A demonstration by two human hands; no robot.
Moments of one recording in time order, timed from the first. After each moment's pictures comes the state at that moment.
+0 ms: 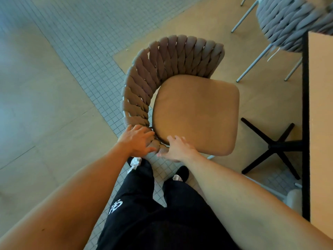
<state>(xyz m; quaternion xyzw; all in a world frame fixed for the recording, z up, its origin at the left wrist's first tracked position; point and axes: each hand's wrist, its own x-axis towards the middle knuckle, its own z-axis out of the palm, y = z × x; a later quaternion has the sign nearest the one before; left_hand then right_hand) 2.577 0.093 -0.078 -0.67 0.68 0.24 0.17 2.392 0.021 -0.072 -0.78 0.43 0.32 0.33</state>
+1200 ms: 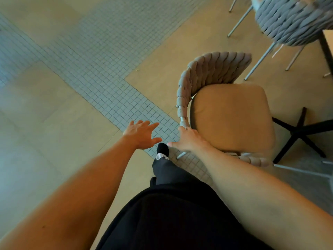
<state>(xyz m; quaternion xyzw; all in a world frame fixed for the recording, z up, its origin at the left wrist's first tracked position) 2.860 0.096 -0.012 -0.64 0.70 0.24 0.20 2.652 0.054 -0.032 -0.73 0.55 0.22 0.34</state>
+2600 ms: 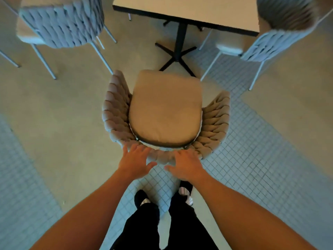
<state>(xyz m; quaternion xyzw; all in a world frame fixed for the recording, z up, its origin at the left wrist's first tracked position) 2.838 -0.247 -0.084 -0.07 0.96 0.11 0.23 2.754 -0.049 -0.072 -0.28 0.89 0.01 0.35</state>
